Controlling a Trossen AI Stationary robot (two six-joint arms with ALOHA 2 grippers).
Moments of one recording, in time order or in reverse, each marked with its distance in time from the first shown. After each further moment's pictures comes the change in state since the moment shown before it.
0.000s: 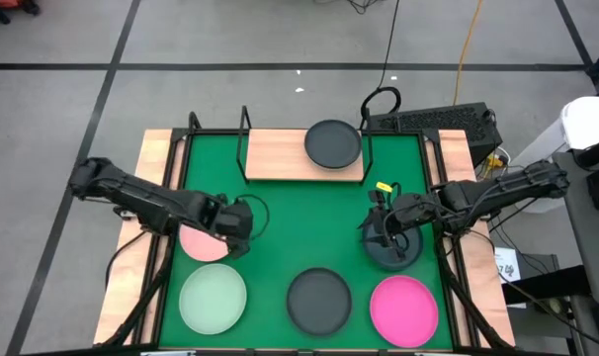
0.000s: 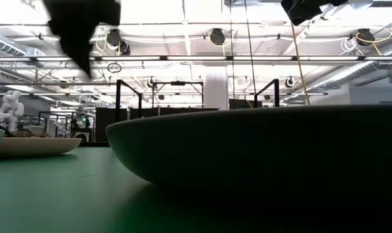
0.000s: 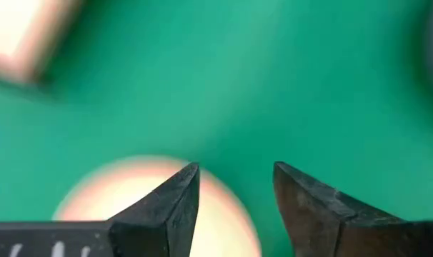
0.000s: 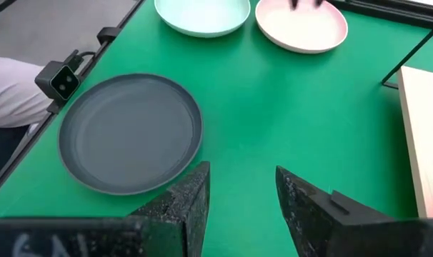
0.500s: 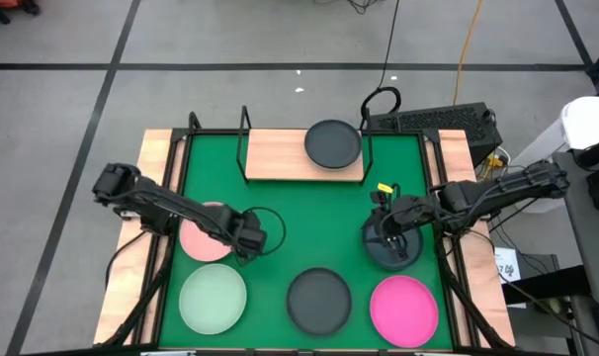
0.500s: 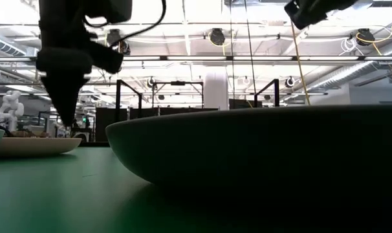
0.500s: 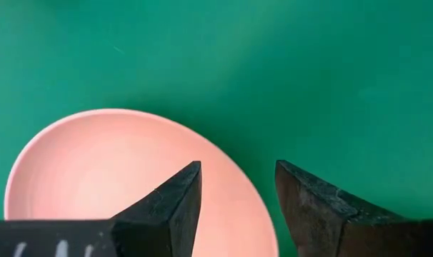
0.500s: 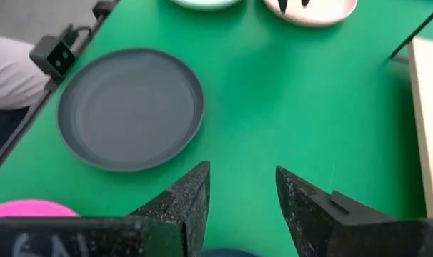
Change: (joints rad) left arm -0.008 0.247 -0.028 -0.013 0.065 -0.107; right arm 0.000 0.000 0.000 -0.072 0.000 0.014
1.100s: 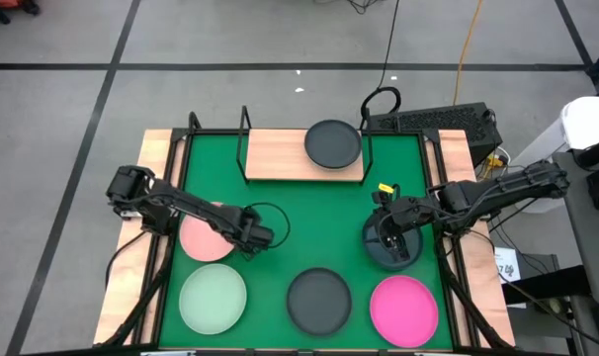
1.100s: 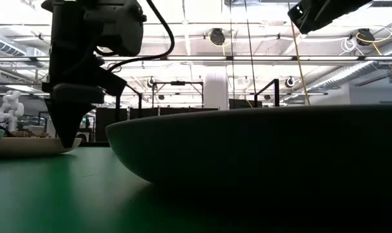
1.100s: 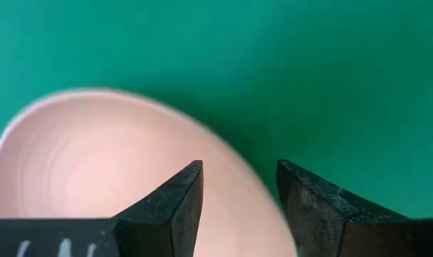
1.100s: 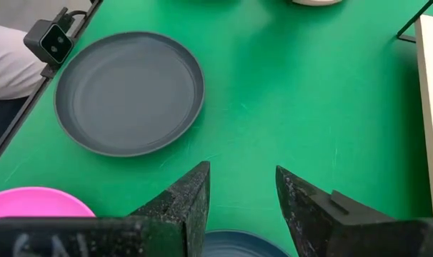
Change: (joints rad) left arm 0.052 0.116 0.000 -0.019 0.017 -0.141; right arm 0.000 0.000 0.000 -0.051 0.000 0.019
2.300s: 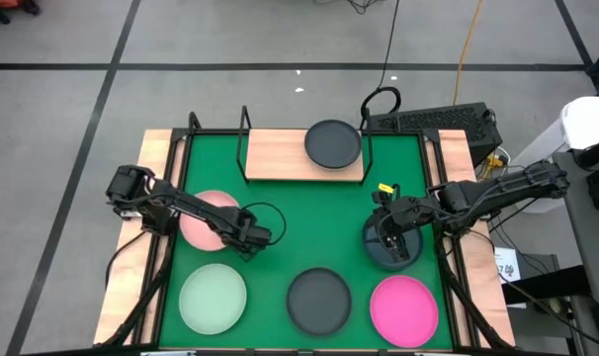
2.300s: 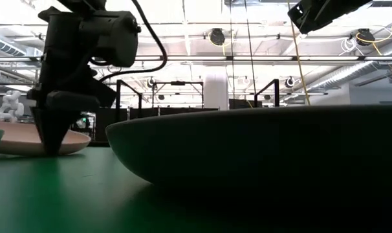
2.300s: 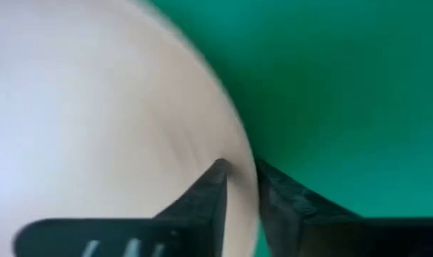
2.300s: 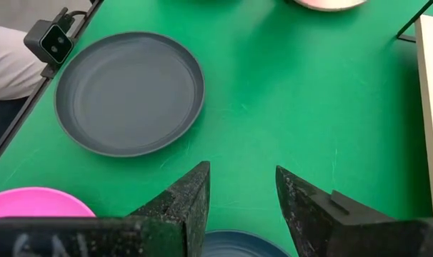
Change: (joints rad) left arm 0.011 0.001 -0.073 0.069 0.100 -0.073; right arm 0.000 0.000 0.000 0.001 0.000 0.001
